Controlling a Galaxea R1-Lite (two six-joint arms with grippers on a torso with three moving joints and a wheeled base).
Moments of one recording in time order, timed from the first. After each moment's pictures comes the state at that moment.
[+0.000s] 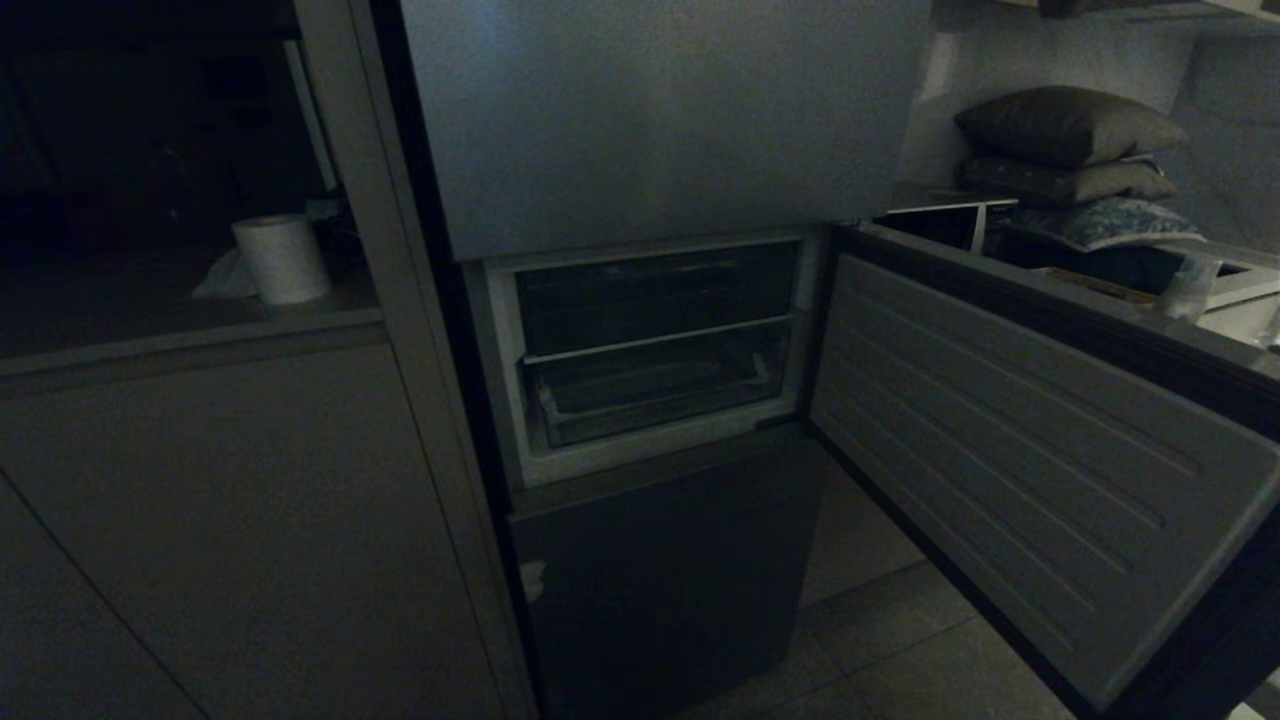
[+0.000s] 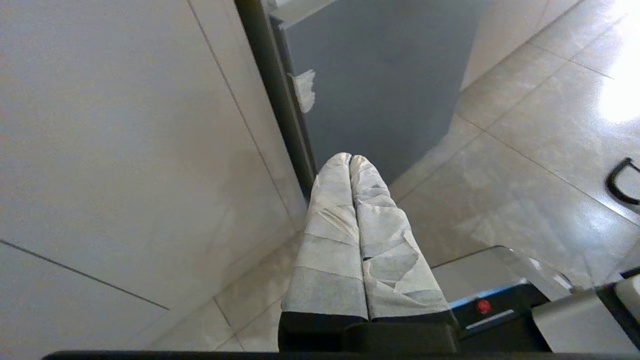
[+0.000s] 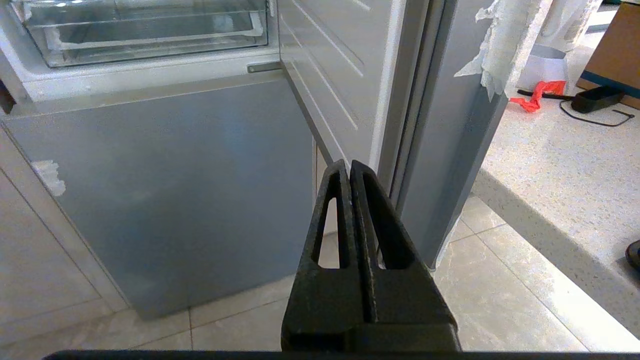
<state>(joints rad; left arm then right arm) -0.14 0.30 0.00 0.00 -0.06 0.16 0.00 0.00 0.00 0.00 0.00 0.00</state>
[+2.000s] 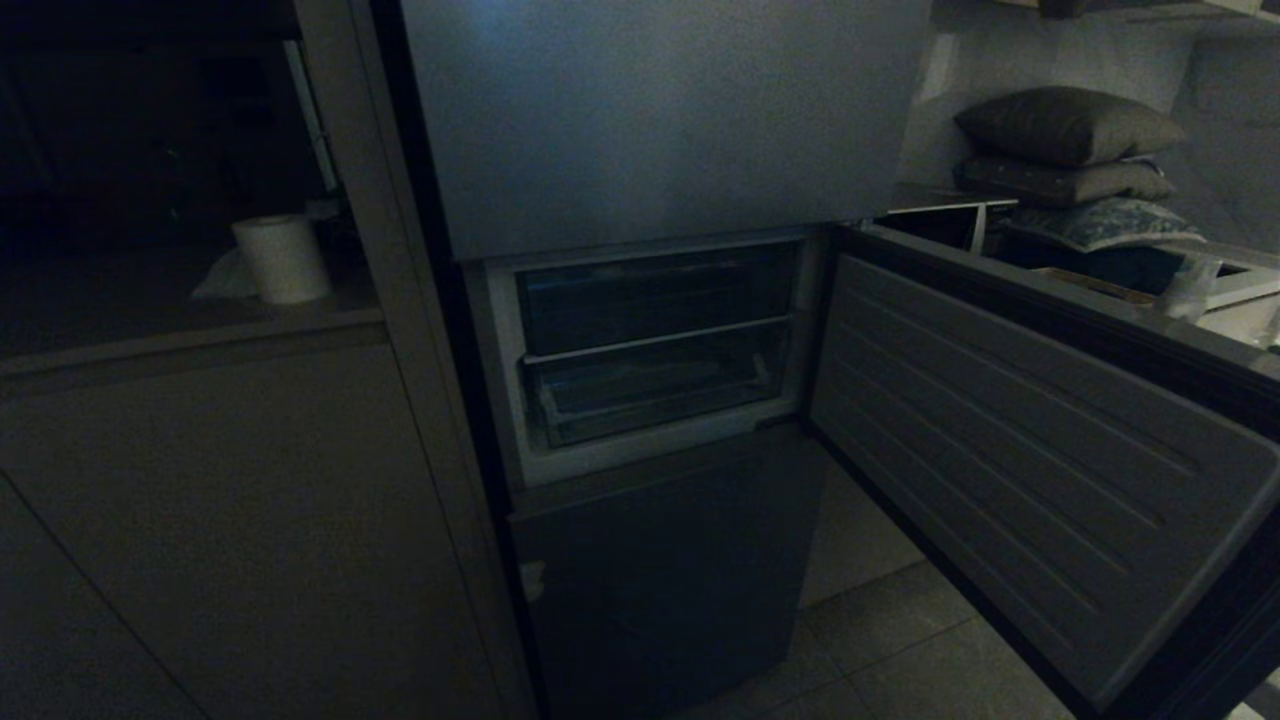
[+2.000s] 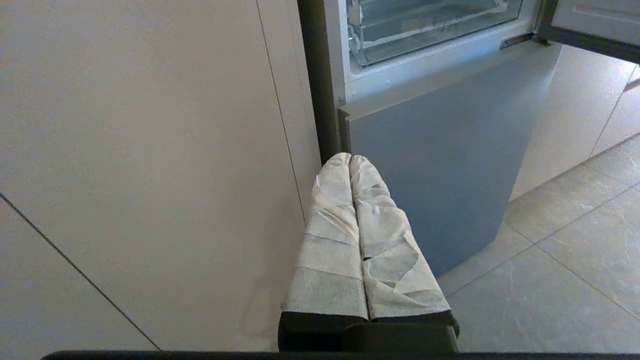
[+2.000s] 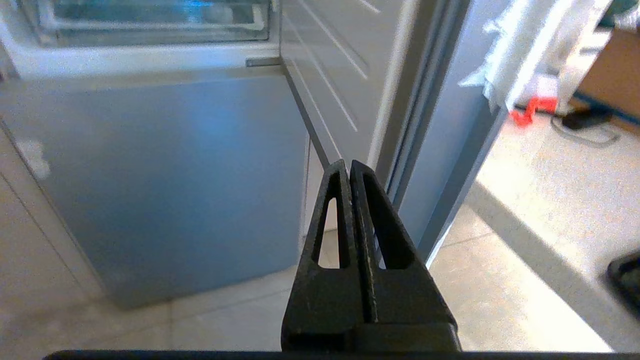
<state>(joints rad) 0.00 0.01 0.00 0.01 -0.02 0.11 0.00 0.00 0.00 0.01 0.01 -0.07</state>
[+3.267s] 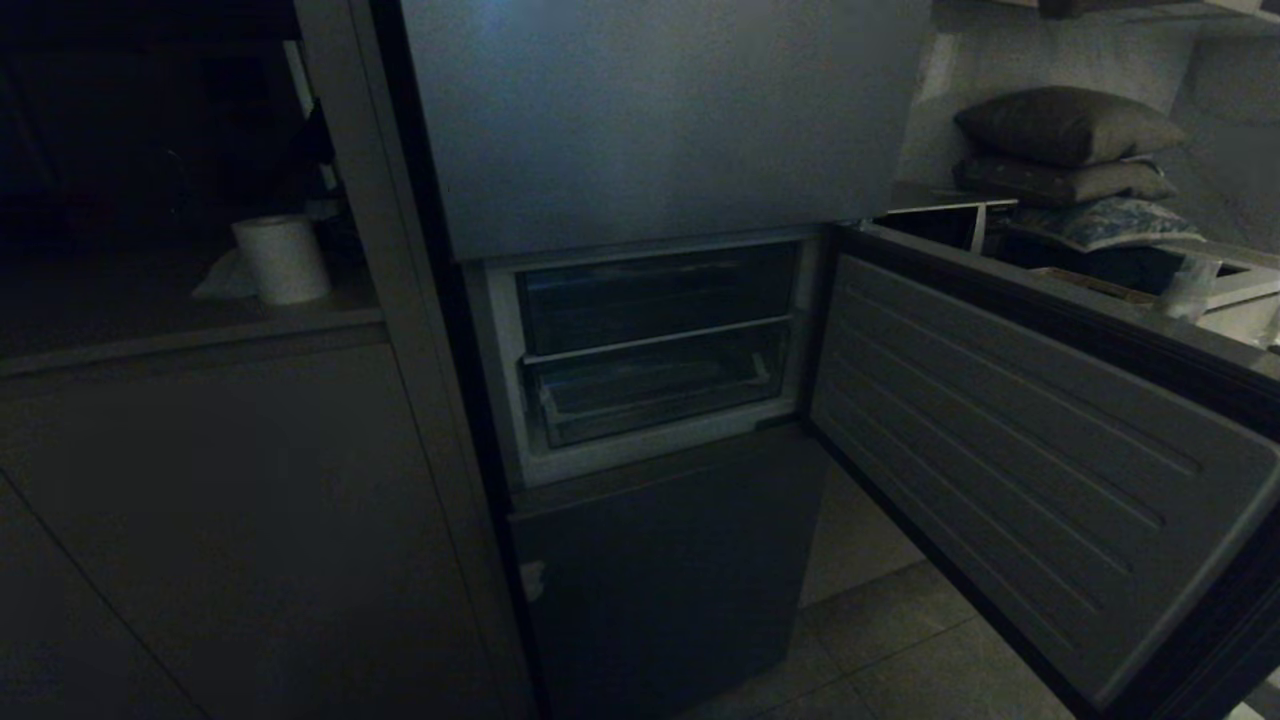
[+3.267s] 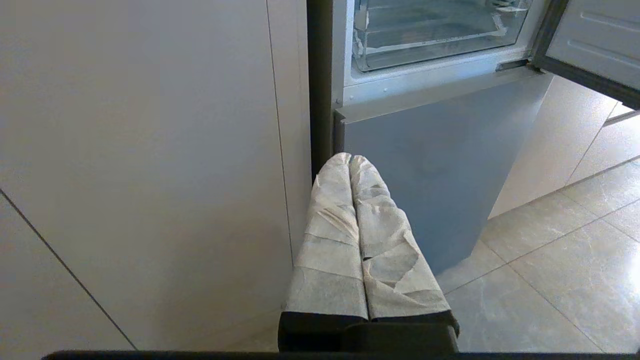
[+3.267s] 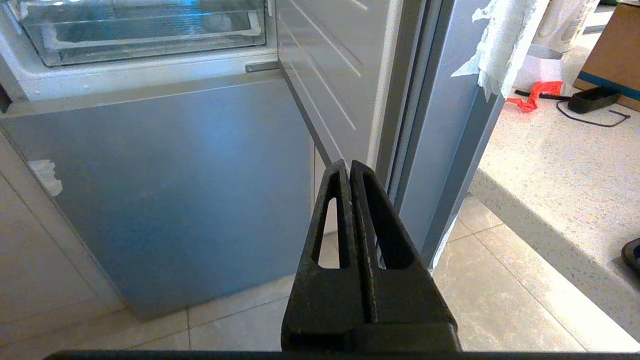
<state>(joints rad) 0.00 0.00 0.00 0.00 0.00 -0.01 0.00 0.00 0.00 0.00 0.00 0.00</state>
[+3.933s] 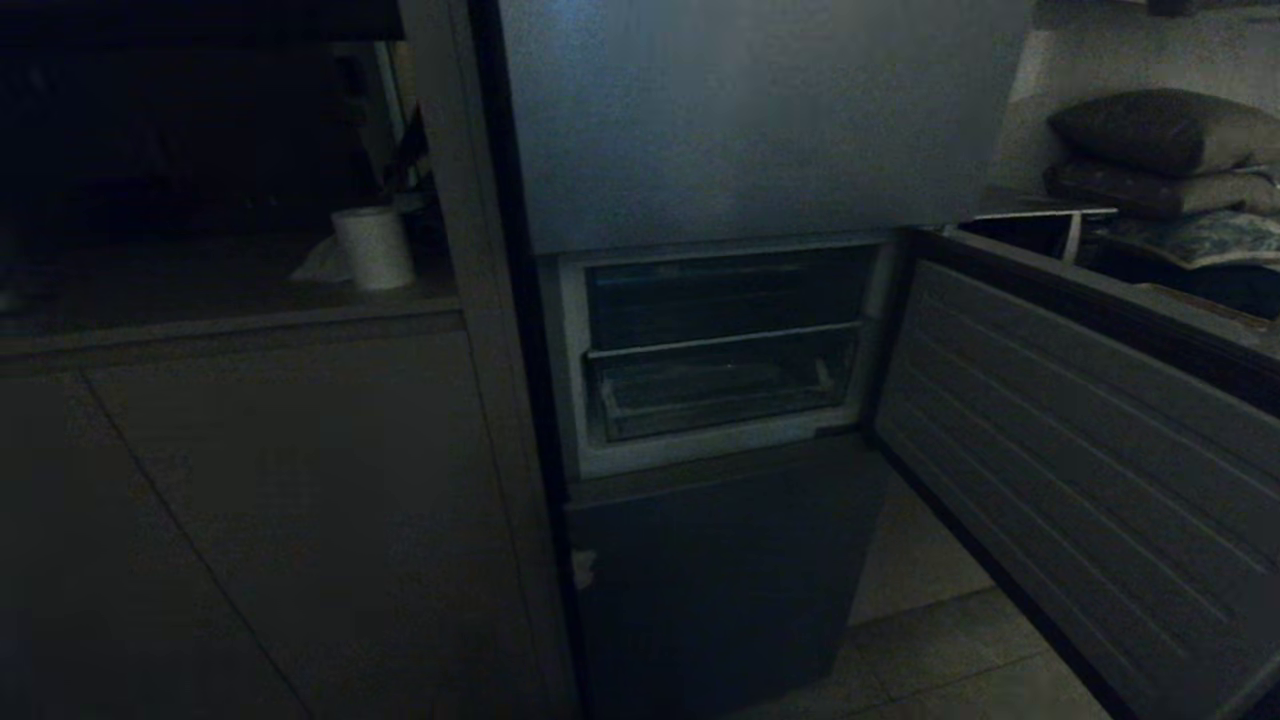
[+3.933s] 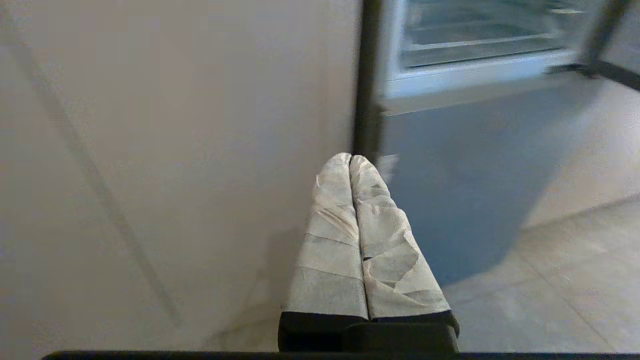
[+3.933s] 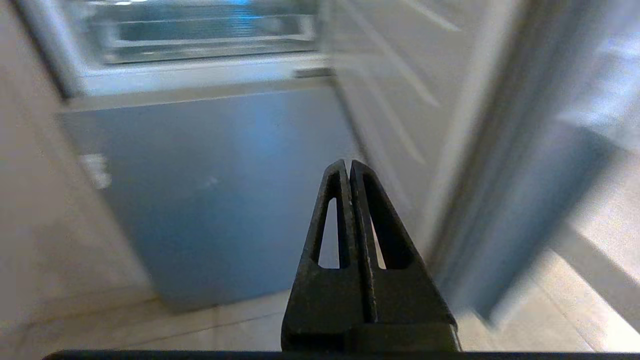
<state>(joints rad) 0.00 0.00 0.00 0.00 0.00 -0.01 0.00 0.00 0.00 0.00 0.00 0.00</state>
